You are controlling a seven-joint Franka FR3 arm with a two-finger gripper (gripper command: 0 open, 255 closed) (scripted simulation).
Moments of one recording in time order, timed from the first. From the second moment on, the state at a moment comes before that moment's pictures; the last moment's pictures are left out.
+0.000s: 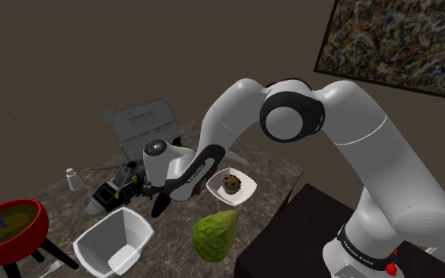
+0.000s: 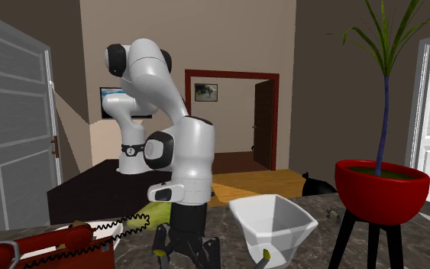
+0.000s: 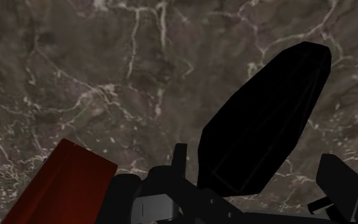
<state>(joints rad) 0.41 0.88 0.03 -1.66 -0.50 2.66 1.43</state>
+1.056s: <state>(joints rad) 0.40 0.95 0.02 -1.60 -0.50 2.68 1.43</state>
